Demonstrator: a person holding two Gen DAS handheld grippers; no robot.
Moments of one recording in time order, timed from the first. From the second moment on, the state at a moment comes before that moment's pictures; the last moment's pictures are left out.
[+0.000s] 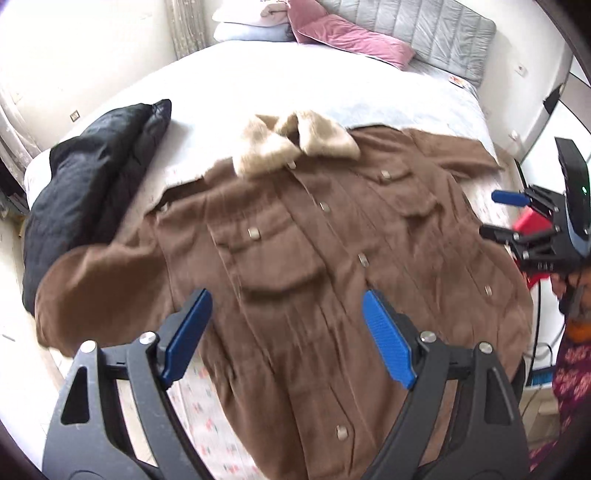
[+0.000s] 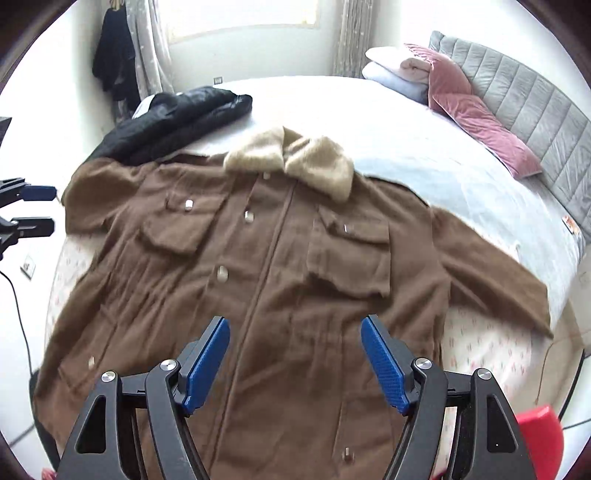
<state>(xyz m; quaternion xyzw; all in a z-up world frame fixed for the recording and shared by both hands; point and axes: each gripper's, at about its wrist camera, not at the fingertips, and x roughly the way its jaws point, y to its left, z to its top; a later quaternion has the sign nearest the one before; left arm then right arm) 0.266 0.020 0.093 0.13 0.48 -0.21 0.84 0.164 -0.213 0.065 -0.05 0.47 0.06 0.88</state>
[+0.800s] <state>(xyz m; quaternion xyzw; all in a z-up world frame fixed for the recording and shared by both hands) 0.597 -0.102 -0.048 0.13 0.47 -0.18 0.85 0.511 -0.228 -0.047 -0.01 0.41 0.08 0.91</state>
